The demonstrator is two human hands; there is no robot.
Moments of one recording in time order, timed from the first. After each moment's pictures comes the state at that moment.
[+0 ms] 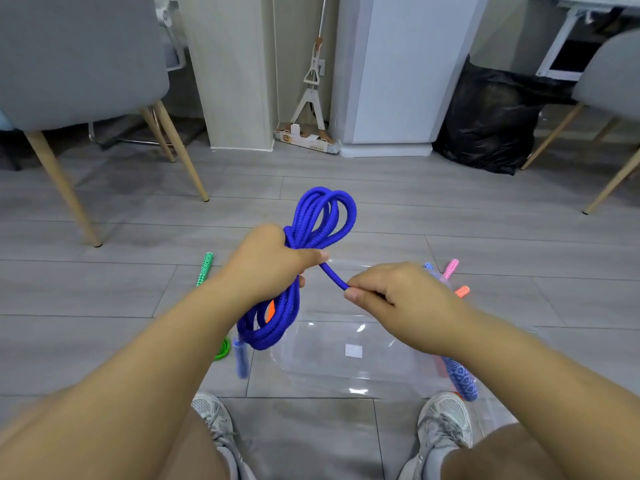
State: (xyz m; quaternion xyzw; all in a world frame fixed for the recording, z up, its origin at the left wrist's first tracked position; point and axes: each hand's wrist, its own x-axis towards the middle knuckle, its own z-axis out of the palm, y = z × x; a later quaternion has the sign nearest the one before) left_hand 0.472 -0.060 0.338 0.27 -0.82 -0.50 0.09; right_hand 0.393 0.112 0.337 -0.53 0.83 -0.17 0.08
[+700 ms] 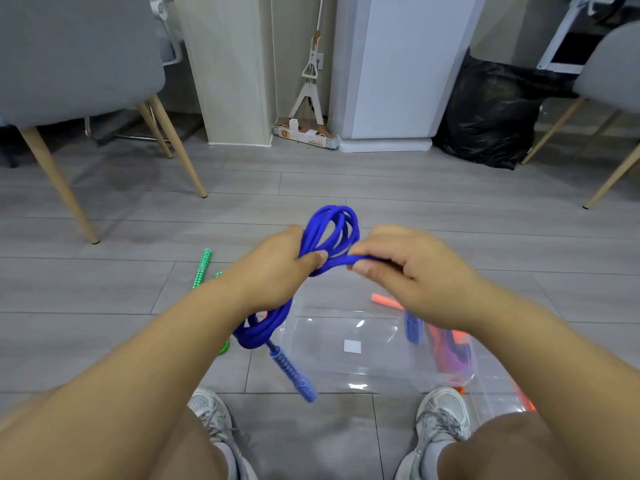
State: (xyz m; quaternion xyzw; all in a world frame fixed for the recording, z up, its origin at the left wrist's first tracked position) left_hand 0.463 -0.061 0.320 0.20 -0.90 -0.38 0.05; right_hand 0.378 0.114 0.354 -0.59 0.75 -0.30 0.04
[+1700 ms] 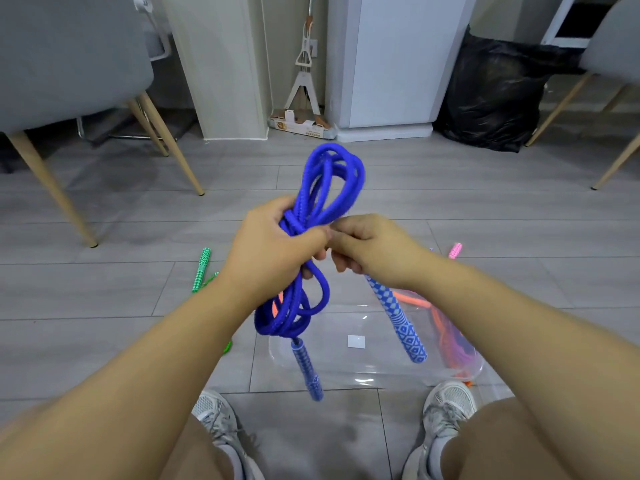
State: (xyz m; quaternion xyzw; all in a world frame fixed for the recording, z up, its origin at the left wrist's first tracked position) left_hand 0.457 -0.048 0.338 0.18 -0.77 -0.57 0.21; right_hand 0.352 0.067 0.328 -0.42 0.77 -0.41 0.26
